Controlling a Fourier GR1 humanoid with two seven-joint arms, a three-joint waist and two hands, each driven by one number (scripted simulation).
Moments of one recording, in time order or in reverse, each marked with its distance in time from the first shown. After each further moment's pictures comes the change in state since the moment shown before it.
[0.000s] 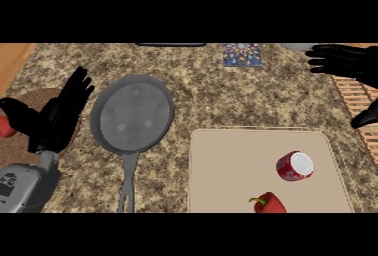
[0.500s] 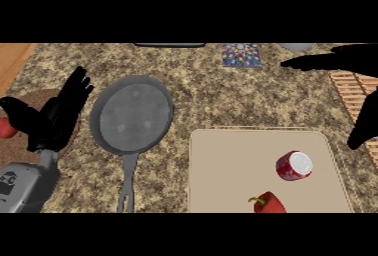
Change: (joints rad) left arm -0.004 -0.002 0.012 0.021 -0.005 -0.016 -0.008; right arm -0.131 -0.076 0.209 -0.291 0.436 0.102 0.049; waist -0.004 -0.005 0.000
